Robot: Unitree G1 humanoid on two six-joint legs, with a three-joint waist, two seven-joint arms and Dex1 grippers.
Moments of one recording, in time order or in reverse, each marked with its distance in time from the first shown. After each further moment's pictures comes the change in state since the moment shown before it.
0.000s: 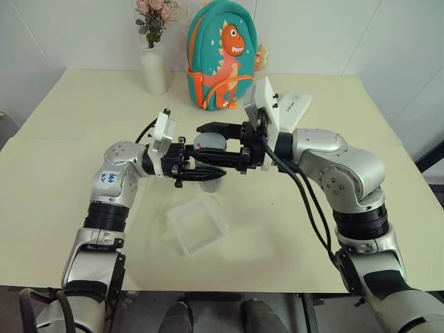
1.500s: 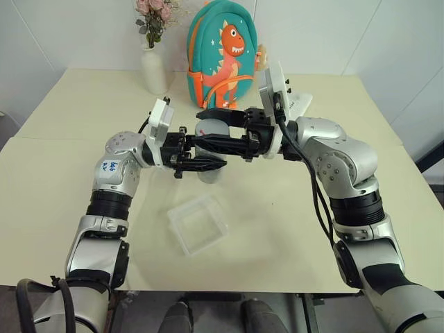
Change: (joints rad) left arm -0.087 -0.019 0.005 0.133 -0.024 -0.001 -0.070; right arm -0.041 0.017 -0.022 0.187 0.030 -0.177 0.173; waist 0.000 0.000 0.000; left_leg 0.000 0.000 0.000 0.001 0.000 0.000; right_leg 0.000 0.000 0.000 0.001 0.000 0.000
